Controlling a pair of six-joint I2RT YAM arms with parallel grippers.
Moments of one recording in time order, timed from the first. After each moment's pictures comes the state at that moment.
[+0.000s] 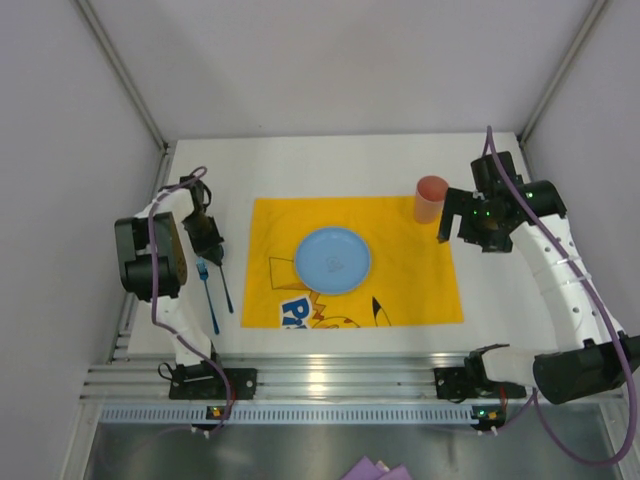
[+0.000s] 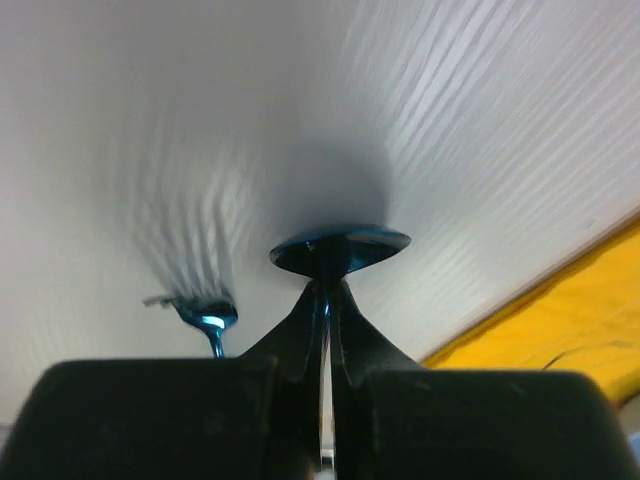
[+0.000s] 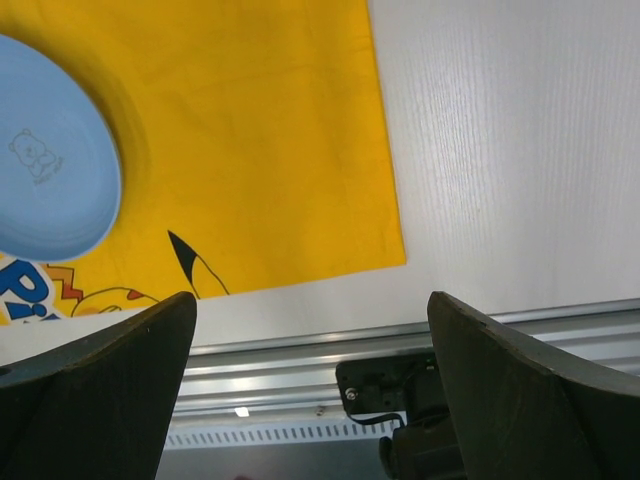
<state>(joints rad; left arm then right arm) 0.15 1.95 1.33 -0.93 0.05 -0.28 0.24 1.25 1.43 -1.29 0.12 0.43</state>
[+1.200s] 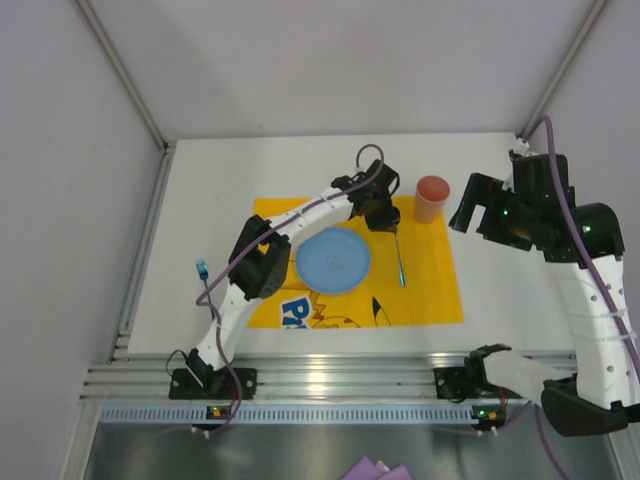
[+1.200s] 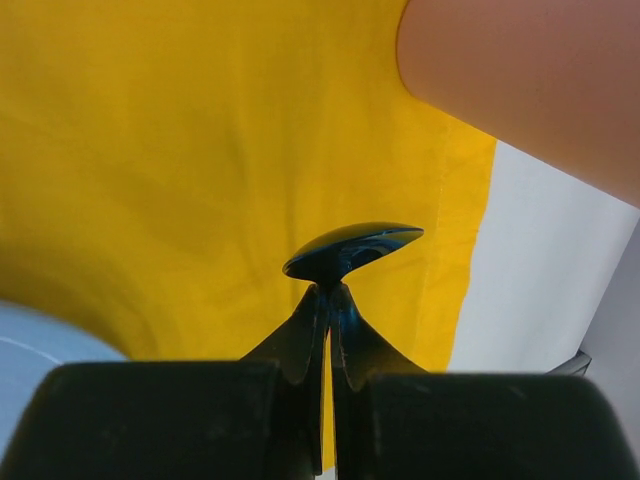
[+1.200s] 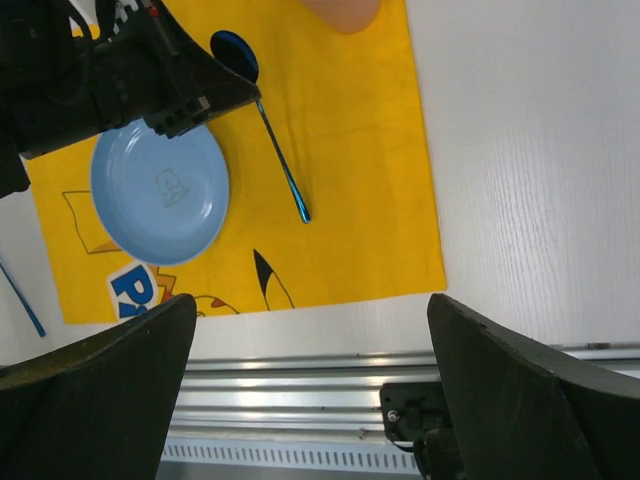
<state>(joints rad) -0.76 2.31 2.05 -0.65 0.08 -0.94 0.24 1.10 1.62 -1.33 0.07 0.47</state>
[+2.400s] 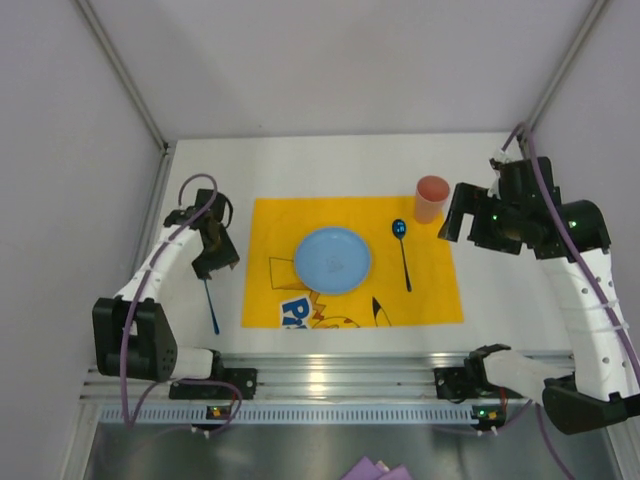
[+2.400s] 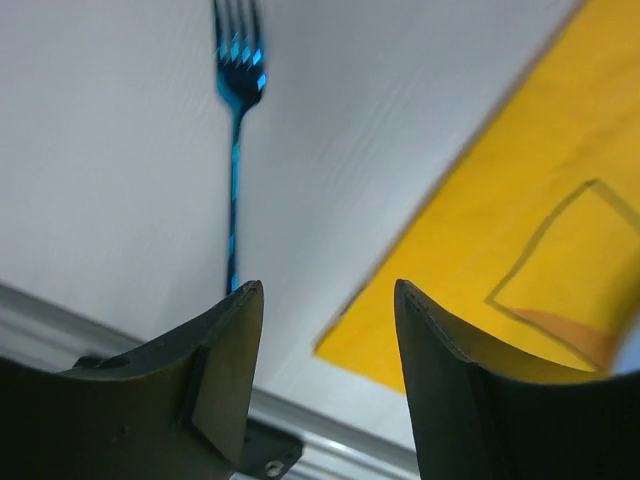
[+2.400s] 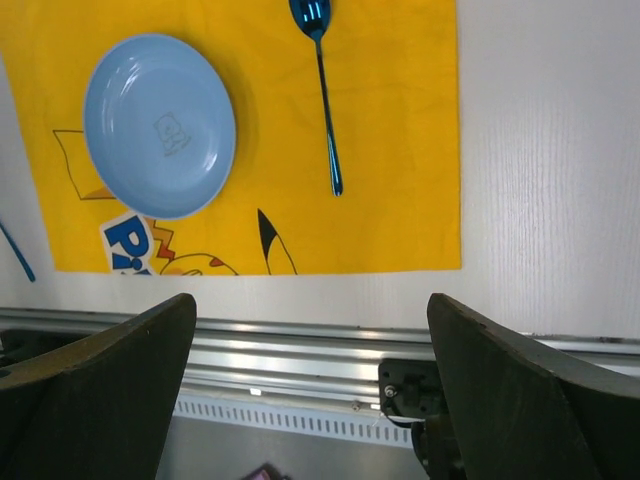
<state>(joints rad) -0.14 1.37 1.08 -0.91 -0.24 -0.62 0.26 1.10 1.55 -1.34 -0.01 0.43</state>
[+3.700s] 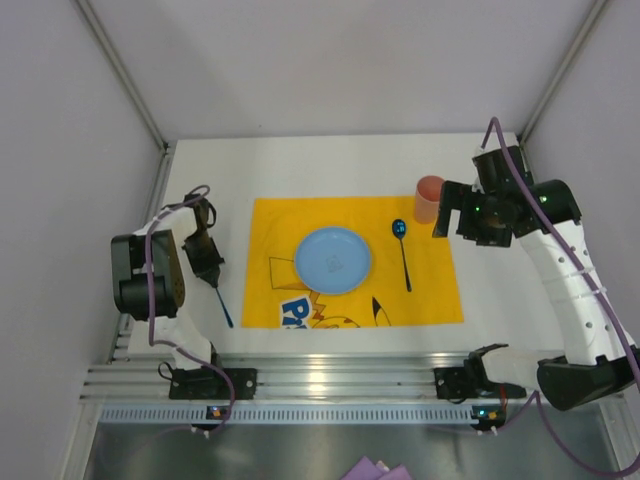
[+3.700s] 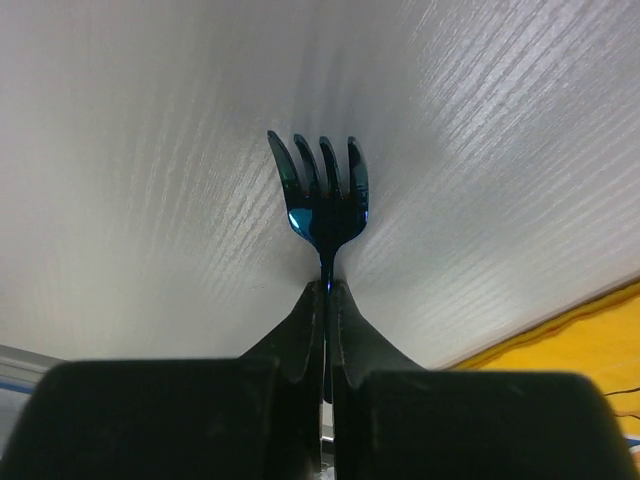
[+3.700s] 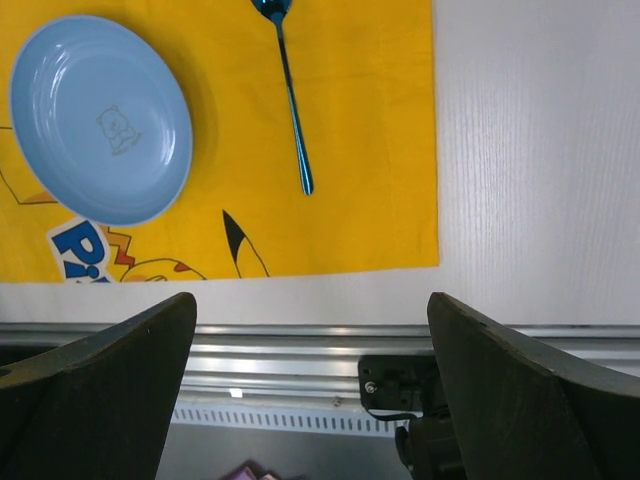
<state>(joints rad) 0.12 1.78 1.08 -0.86 -0.09 -0.36 0.30 1.22 1.55 -1.34 0.06 0.43</state>
